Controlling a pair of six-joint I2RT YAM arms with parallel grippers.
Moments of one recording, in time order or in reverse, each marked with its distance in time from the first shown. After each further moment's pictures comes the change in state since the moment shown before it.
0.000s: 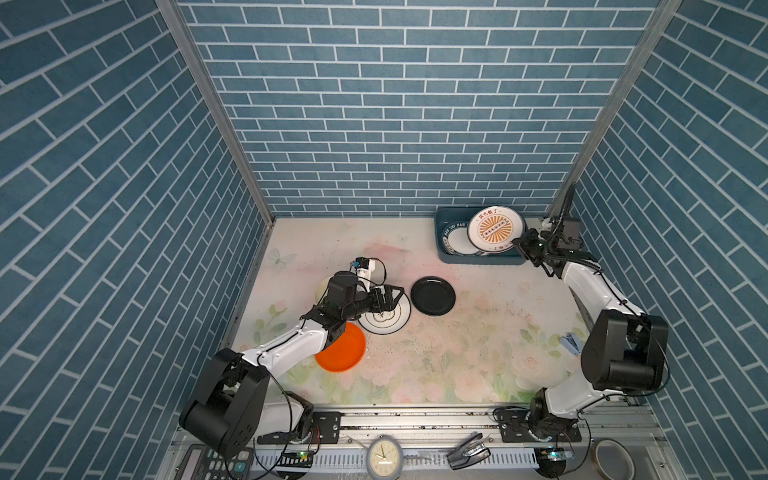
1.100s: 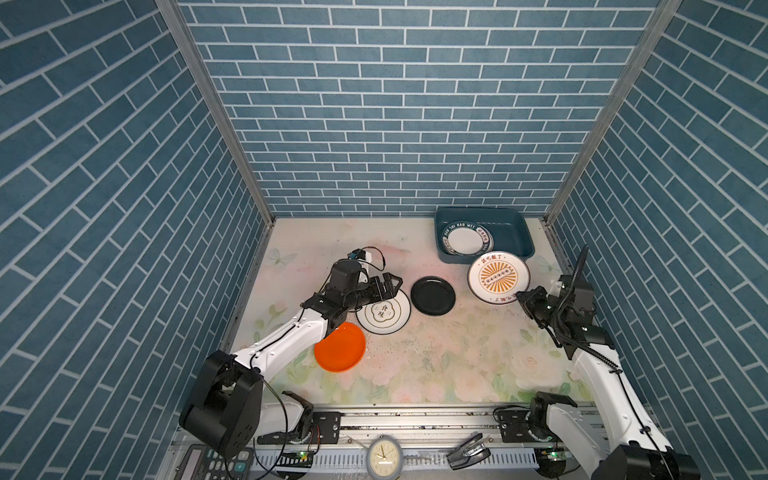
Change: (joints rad) left arm 0.000 -0.008 0.154 -0.267 -0.066 -0.121; right arm -0.031 -0.708 -0.587 -0.137 -0.010 0.071
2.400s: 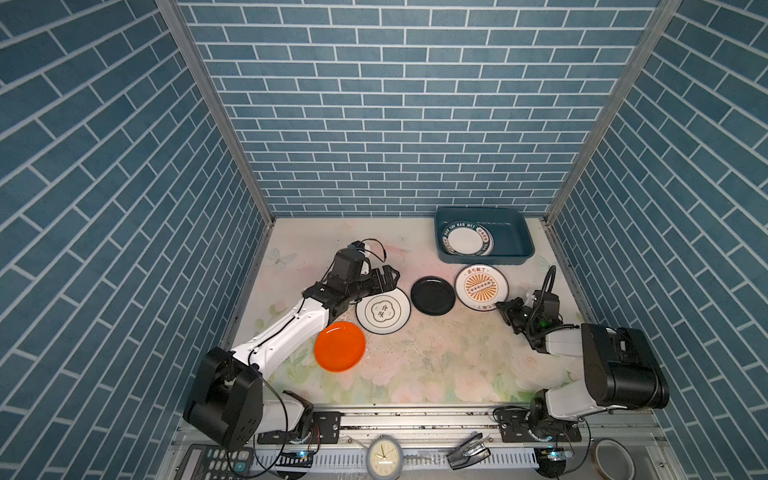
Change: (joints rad) left arm -0.001 0.037 0.152 -0.187 -0.102 0.039; right arm 0.020 0.562 -0.331 0.876 -0.062 0.174
